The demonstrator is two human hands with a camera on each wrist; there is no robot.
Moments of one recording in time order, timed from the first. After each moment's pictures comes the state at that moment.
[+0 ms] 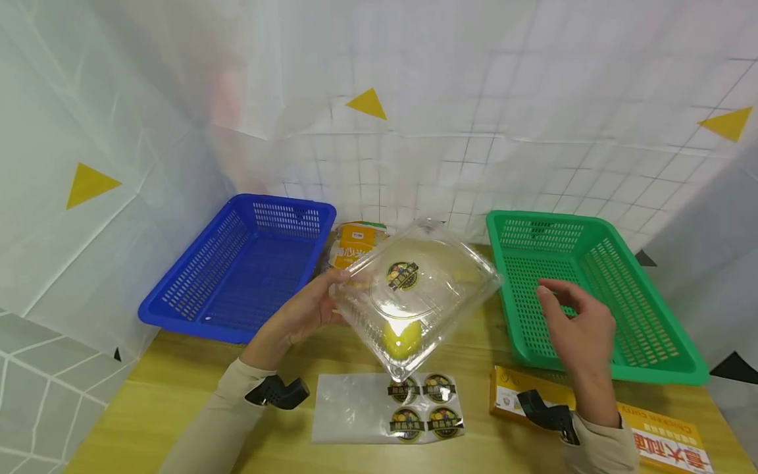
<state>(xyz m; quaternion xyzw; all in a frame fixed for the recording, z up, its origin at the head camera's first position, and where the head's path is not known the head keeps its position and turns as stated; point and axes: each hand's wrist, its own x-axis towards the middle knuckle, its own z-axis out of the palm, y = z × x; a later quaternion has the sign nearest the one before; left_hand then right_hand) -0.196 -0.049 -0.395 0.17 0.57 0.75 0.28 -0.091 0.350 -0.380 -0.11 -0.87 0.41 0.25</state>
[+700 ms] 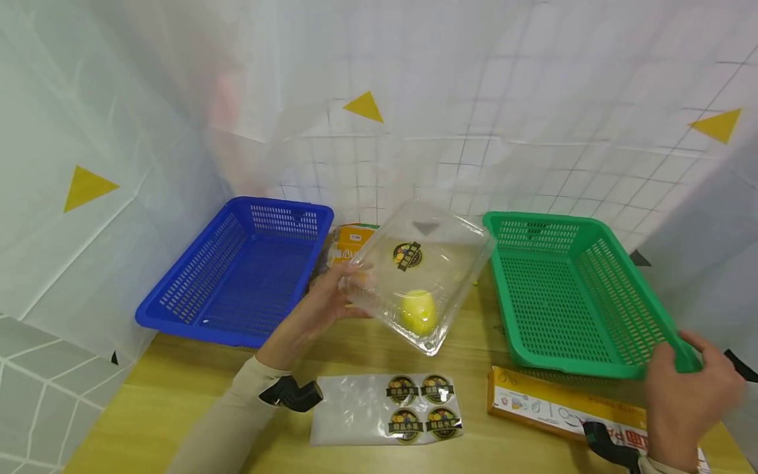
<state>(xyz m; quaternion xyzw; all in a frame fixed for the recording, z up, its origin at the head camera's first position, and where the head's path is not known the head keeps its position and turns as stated) -0.195 -0.021 -0.390 0.16 0.55 0.78 0.25 -0.044 0.443 -0.433 -0.40 -0.78 0.32 0.36</state>
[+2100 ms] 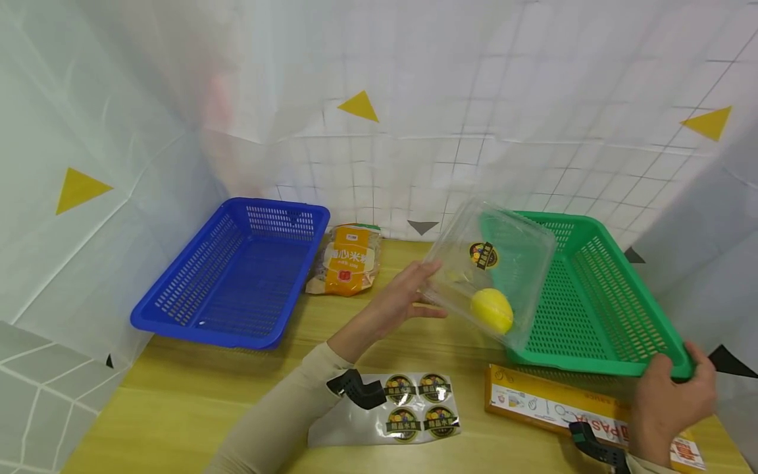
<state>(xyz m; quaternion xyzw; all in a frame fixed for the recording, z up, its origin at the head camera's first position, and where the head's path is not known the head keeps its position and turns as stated) -0.188 0.092 -0.384 0.17 0.53 0.78 0.29 -0.048 0.456 -0.469 -0.45 -0.69 0.40 0.40</state>
